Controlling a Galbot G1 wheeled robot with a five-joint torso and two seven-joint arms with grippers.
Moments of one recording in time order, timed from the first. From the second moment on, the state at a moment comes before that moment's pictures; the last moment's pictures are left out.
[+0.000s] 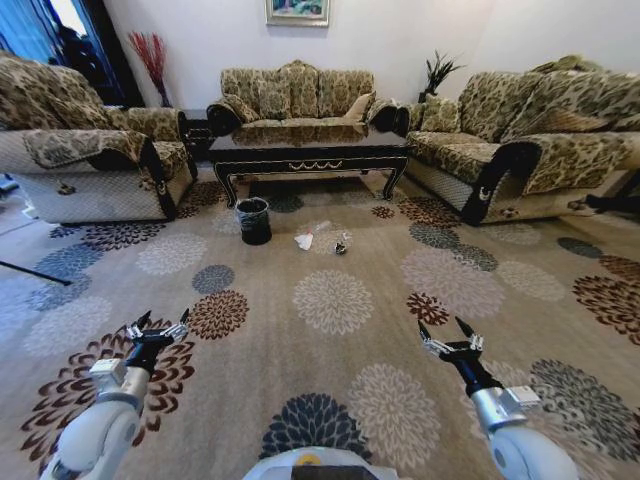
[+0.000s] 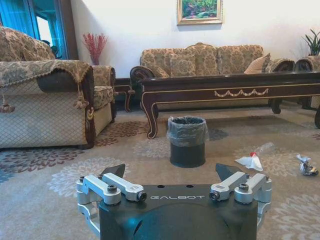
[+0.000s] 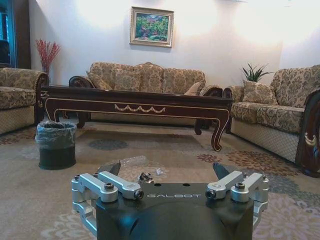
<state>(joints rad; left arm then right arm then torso) 1.68 -1.09 -0.86 -2.11 -0.54 0.11 -0.08 -1.79 1.20 0.86 2.12 0.43 0.08 -0.13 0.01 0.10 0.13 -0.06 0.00</state>
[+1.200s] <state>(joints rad) 1.69 -1.09 -0.86 -2.10 -0.54 0.08 -0.07 -1.79 1.20 0.86 2.12 0.44 0.10 -0.15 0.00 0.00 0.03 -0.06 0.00</state>
